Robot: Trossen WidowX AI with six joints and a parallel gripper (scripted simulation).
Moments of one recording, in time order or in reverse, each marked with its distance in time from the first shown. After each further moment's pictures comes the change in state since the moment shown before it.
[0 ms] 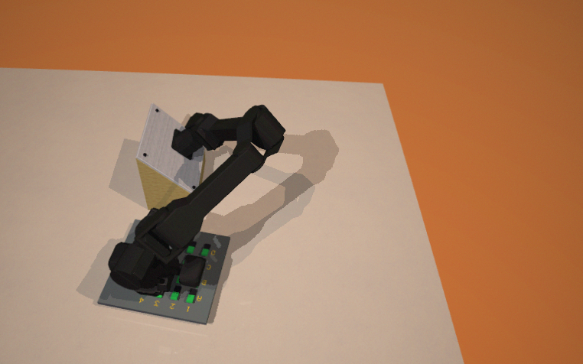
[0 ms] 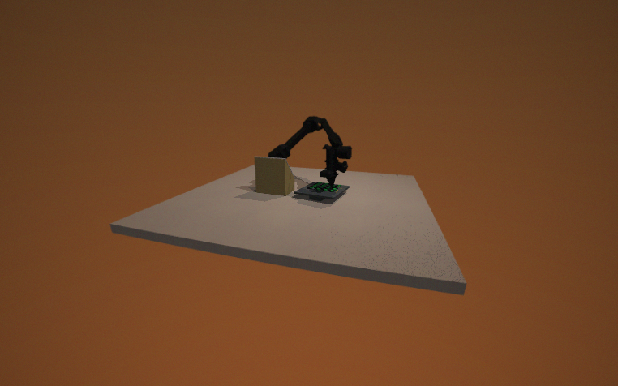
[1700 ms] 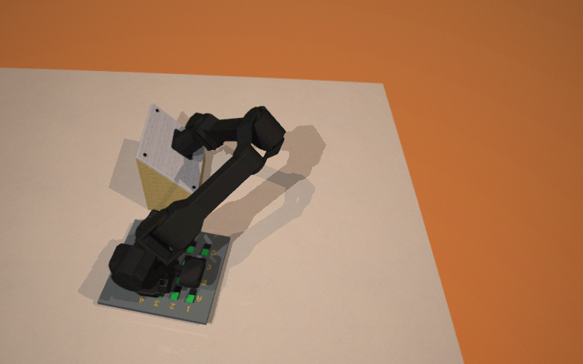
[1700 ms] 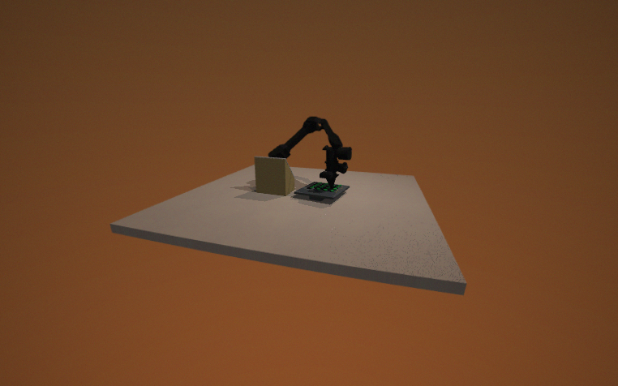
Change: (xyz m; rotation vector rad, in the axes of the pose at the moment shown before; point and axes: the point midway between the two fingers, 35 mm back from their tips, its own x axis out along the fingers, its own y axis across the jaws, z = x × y) arm 0.005 0.000 0.000 0.000 0.000 0.000
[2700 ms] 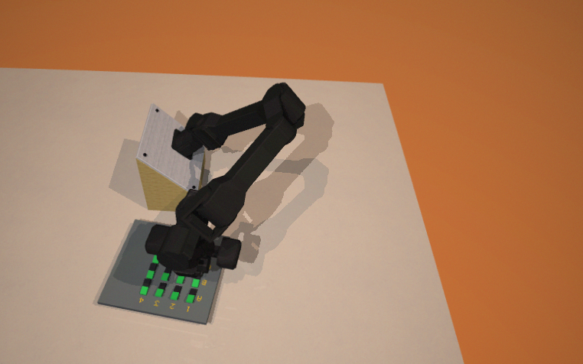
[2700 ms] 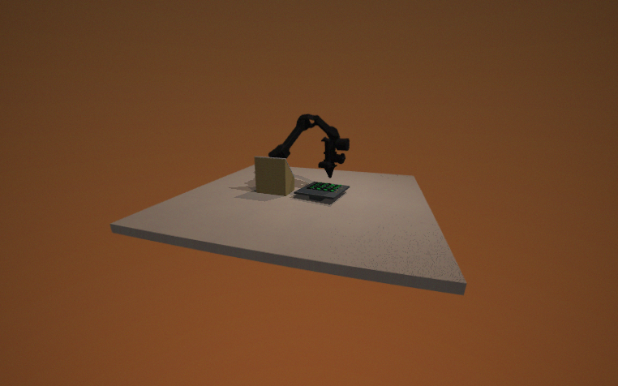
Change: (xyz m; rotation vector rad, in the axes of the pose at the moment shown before) arm -0.038 0.068 -0.037 0.004 0.009 -0.001
